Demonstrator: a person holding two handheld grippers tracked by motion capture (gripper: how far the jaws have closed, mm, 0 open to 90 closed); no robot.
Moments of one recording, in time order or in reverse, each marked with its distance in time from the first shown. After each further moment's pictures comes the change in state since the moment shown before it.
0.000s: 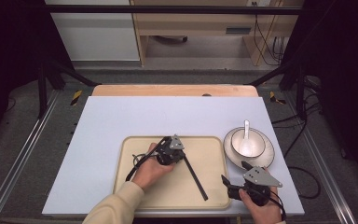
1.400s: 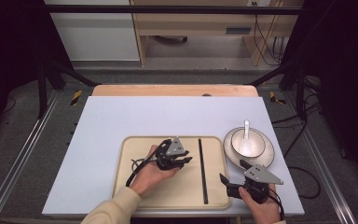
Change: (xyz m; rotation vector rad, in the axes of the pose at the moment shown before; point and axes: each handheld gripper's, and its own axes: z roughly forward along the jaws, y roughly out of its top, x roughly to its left) left arm -0.022 -0.005 -0.029 -0.213 0.007 0.016; right arm -0.003 0.001 0.006 -0.038 0.045 0.052
